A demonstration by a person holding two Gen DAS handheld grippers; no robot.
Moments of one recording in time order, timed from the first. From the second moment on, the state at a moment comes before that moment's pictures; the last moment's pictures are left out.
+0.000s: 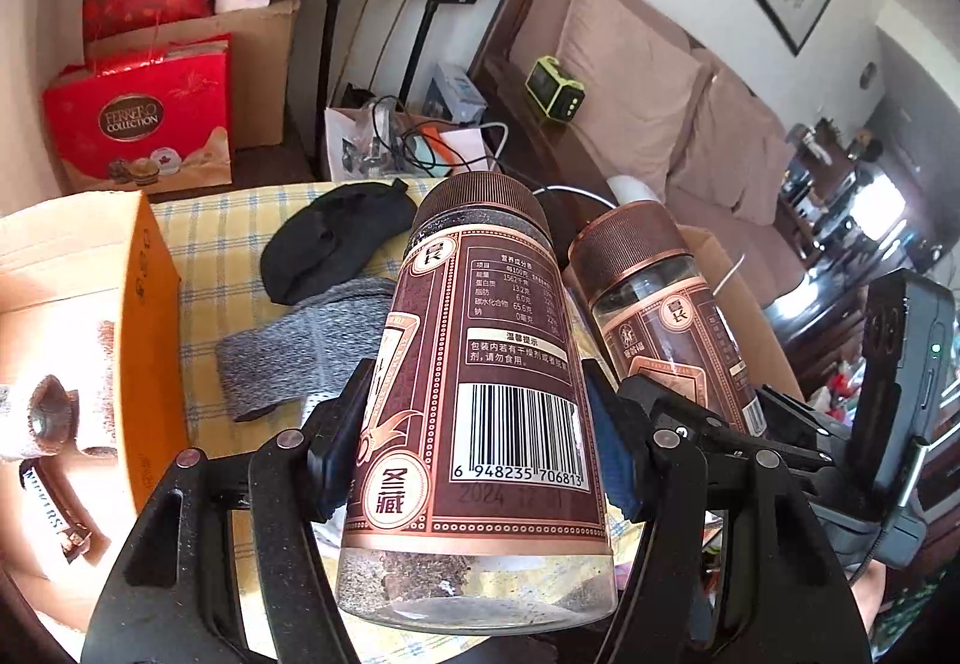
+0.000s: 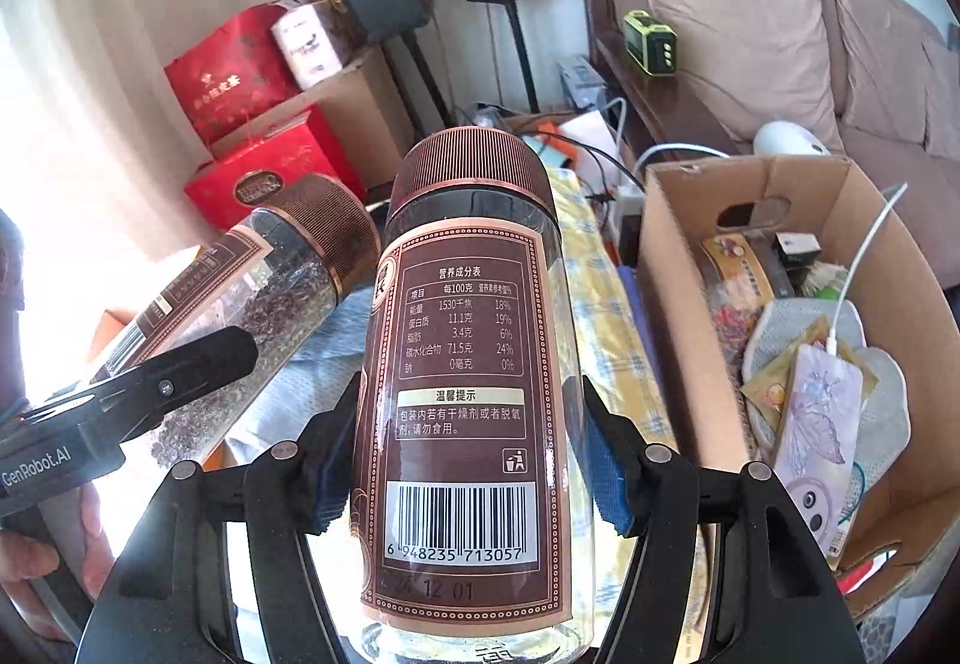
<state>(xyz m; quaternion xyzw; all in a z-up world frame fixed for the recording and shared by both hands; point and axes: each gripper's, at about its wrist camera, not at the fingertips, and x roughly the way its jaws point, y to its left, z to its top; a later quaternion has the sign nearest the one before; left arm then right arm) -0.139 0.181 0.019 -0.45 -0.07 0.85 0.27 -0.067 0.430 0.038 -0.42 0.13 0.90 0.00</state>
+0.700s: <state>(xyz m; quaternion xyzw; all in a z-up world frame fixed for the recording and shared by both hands) -0.143 0.007 0.034 -0.43 -0.11 0.88 0.15 -0.106 0.291 0.060 -0.42 0.10 0.90 -0.11</state>
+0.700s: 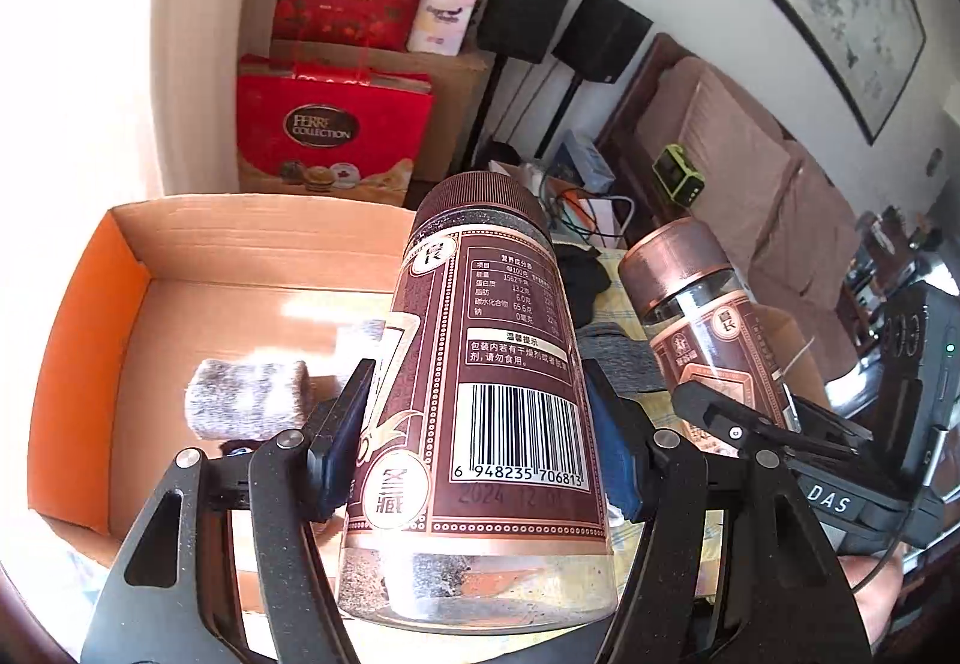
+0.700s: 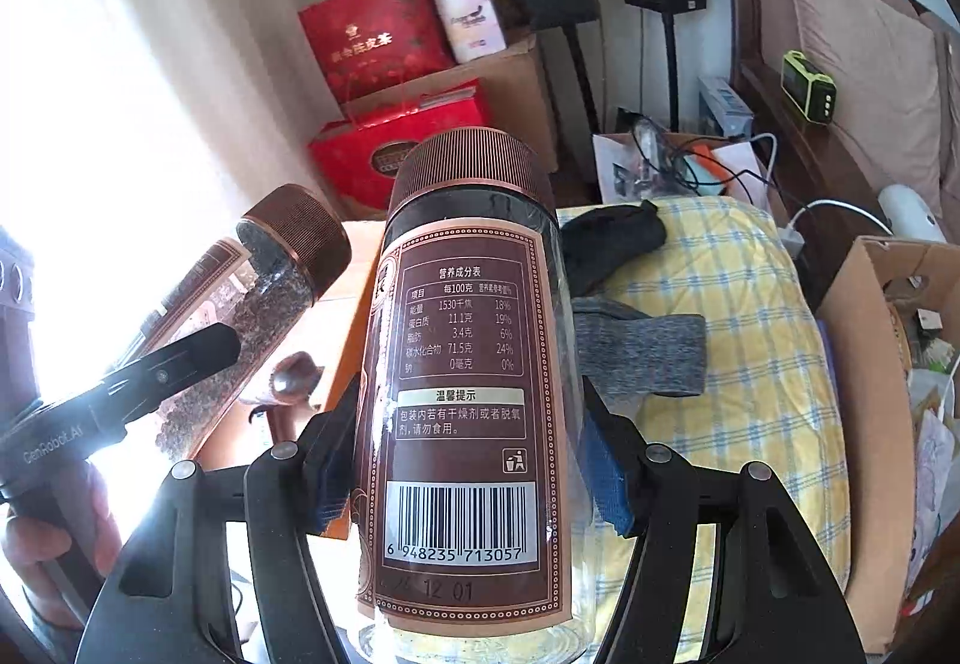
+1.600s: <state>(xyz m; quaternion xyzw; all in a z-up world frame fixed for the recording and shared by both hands) -0.169 -0.146 -0.048 -0.48 -0.13 0.87 0.01 -0.135 0.171 0.052 -0.44 0.05 0.87 -0.19</state>
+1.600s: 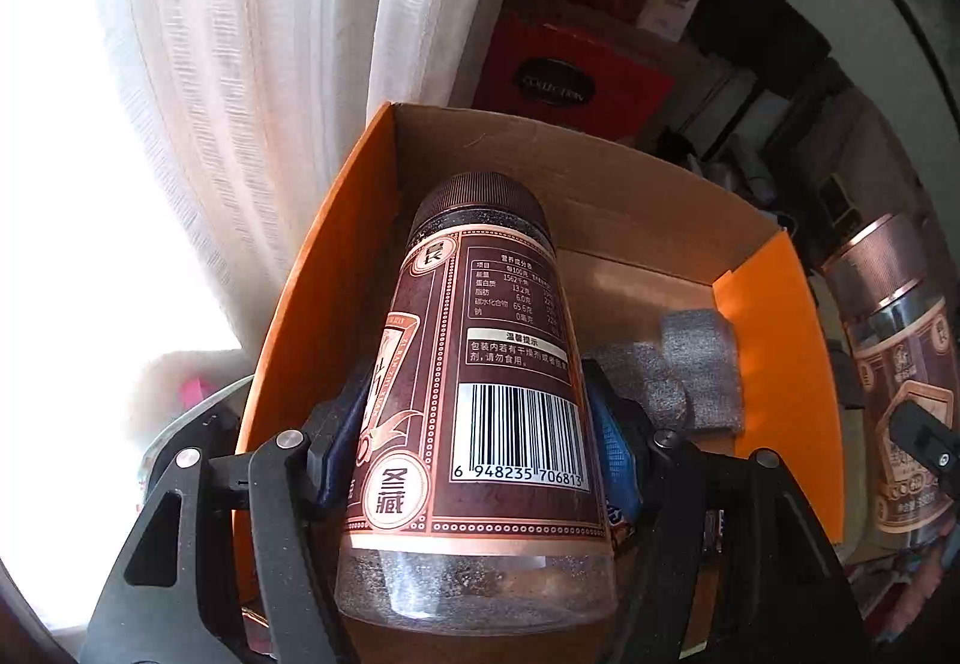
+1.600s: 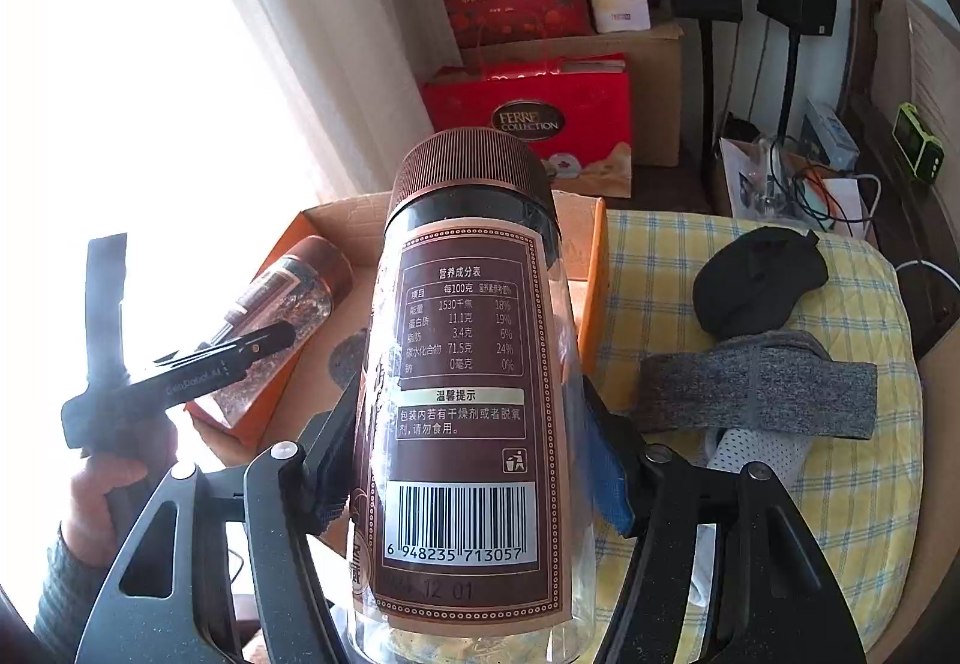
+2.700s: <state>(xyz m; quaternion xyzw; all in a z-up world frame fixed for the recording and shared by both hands) -0.165 -0.128 -0.046 -0.49 -0.03 0.87 -0.01 -0.137 0.141 0.044 -0.46 0.03 0.86 -0.21</state>
